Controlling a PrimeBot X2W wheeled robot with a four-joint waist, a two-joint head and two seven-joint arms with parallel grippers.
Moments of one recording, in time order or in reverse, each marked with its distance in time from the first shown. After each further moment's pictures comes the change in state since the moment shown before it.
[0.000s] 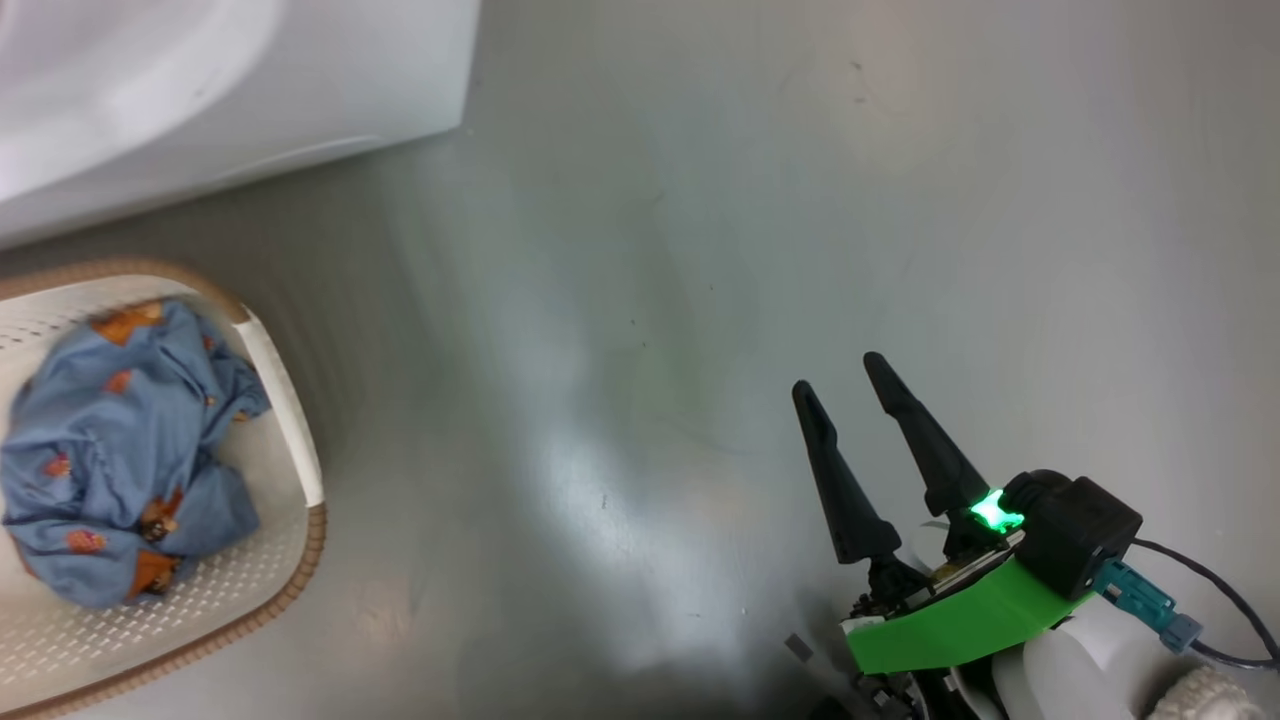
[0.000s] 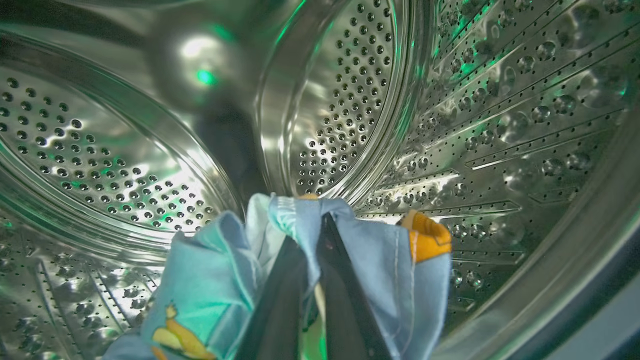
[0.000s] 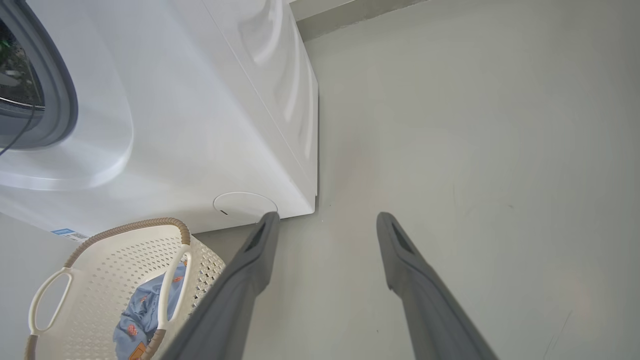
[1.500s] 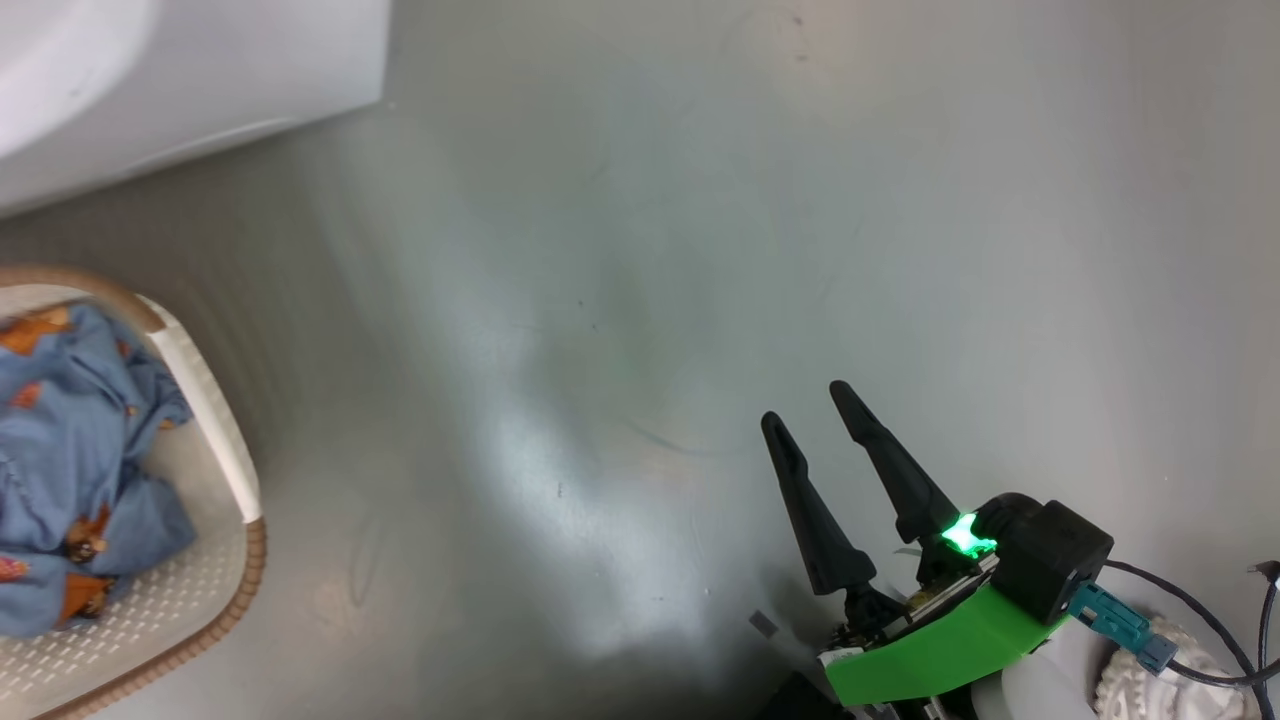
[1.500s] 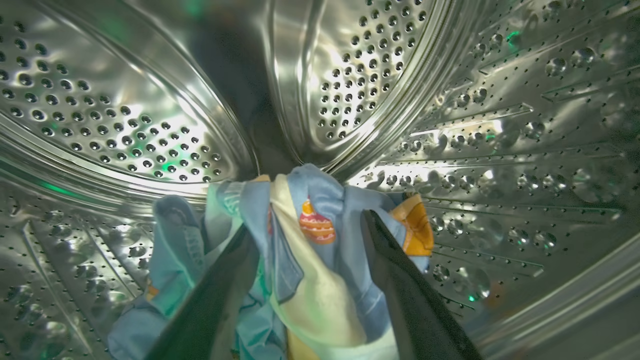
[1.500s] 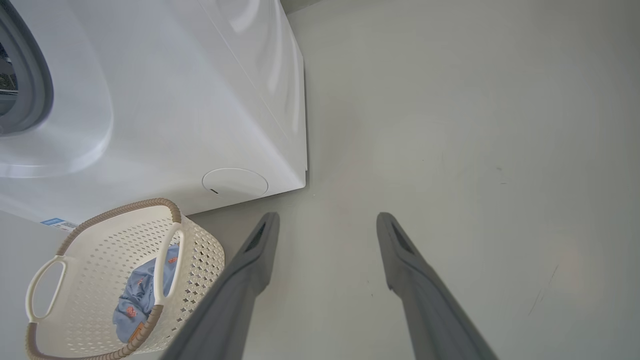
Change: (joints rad) left arm -0.186 0.156 -0.152 0.102 -0.091 0.000 0.163; right arm 0.033 0.004 0.058 -0.018 0.024 0.000 0.000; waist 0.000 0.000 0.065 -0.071
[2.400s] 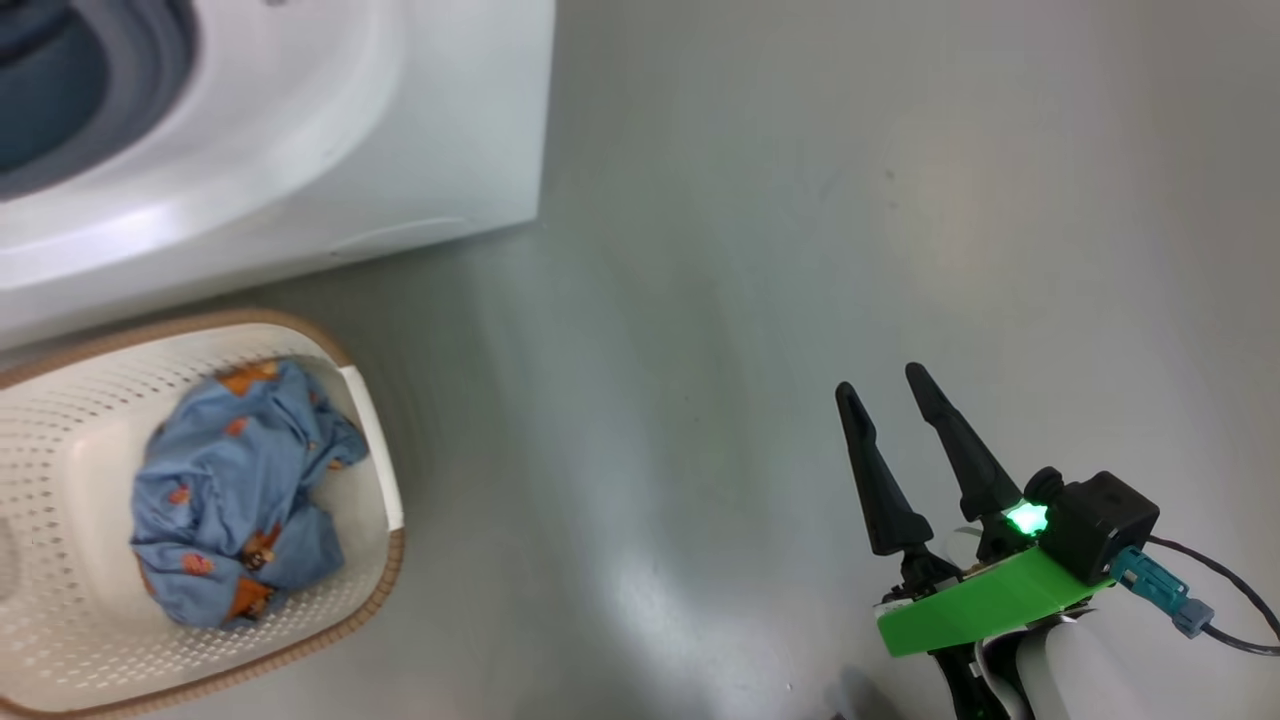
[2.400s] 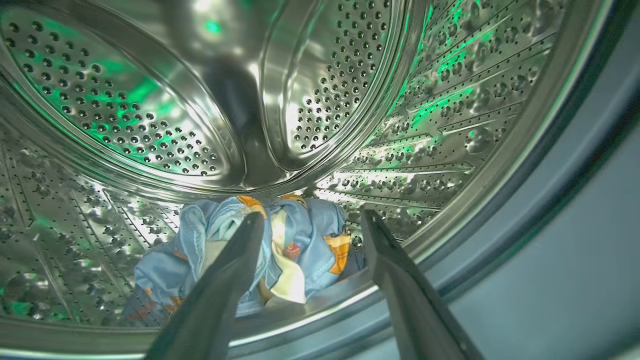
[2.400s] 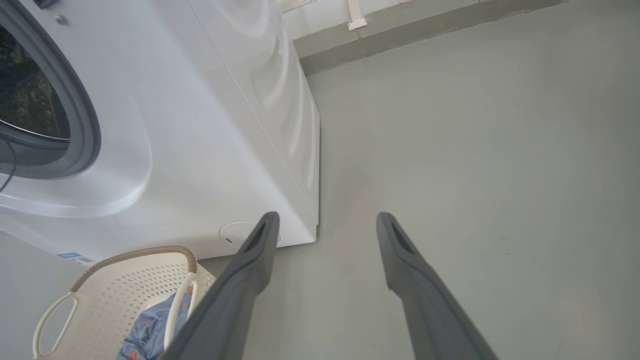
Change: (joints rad) left arm 0.314 -0.187 -0.038 -0.004 -0.096 0.009 -0.166; right arm -0.042 -0.002 -0.131 0.107 -0.028 0.000 0.000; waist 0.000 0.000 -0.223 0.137
